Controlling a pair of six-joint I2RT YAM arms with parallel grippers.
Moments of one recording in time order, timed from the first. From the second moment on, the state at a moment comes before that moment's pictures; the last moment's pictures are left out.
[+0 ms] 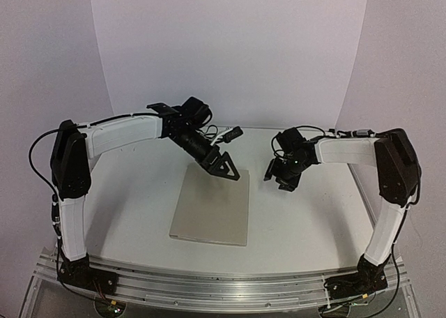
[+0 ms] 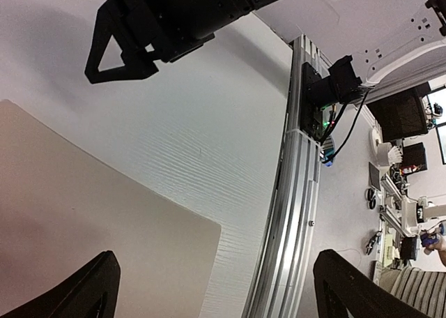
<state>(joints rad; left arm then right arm) -0.77 2.01 1.80 -0.78 0.82 0.05 0.55 1.88 1.23 -0.46 -0.09 0.95</state>
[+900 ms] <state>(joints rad) -0.58 1.76 0.99 -0.54 0.39 0.18 0.55 1.76 1.23 -0.64 -0.02 0.81</state>
